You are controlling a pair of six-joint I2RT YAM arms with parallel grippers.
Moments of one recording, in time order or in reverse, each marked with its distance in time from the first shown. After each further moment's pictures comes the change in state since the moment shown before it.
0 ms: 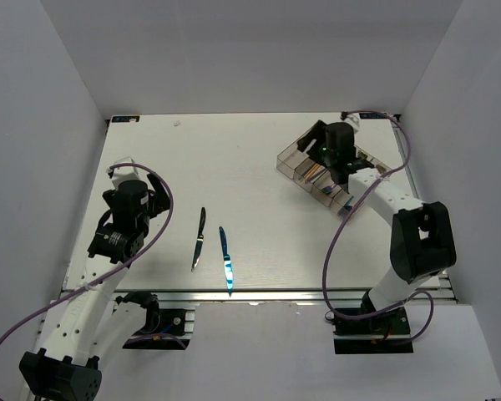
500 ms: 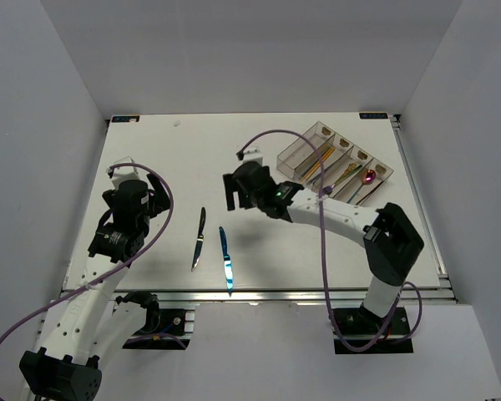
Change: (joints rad) left arm 0.000 0.005 0.000 -0.001 -0.009 0.000; right arm 0.619 0.079 0.171 -0.311 0.199 -0.310
